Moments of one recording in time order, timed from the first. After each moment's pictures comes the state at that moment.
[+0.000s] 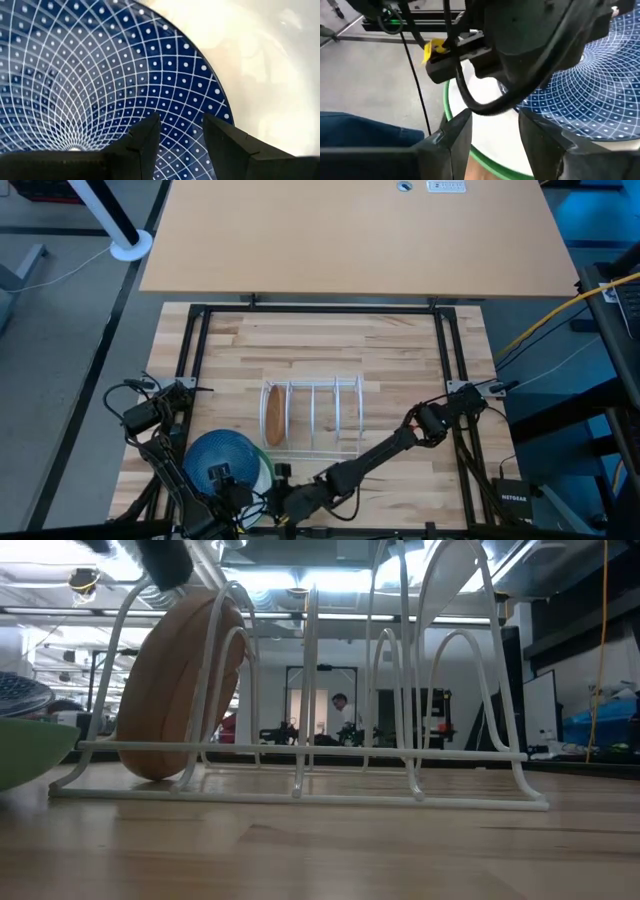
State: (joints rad) left arm -0.99 2.08 1.53 -1.20 -0.29 -1.30; right arm 0.54 2.50 2.06 -0.05 0.30 0.26
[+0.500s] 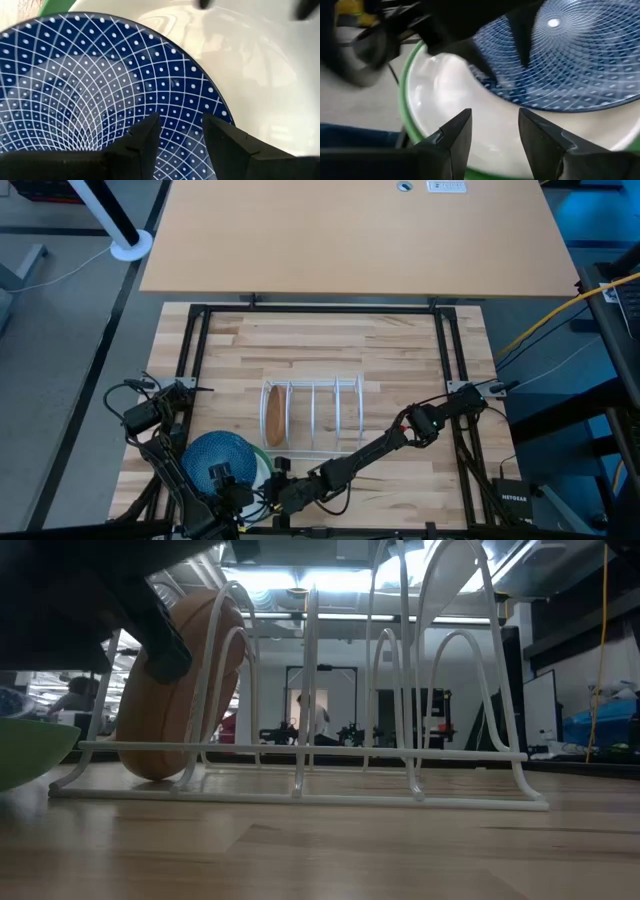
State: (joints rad) left arm -0.99 2.08 1.53 -1.20 -0.31 -1.30; right arm 0.50 2.56 2.06 -0.02 0.31 0.34
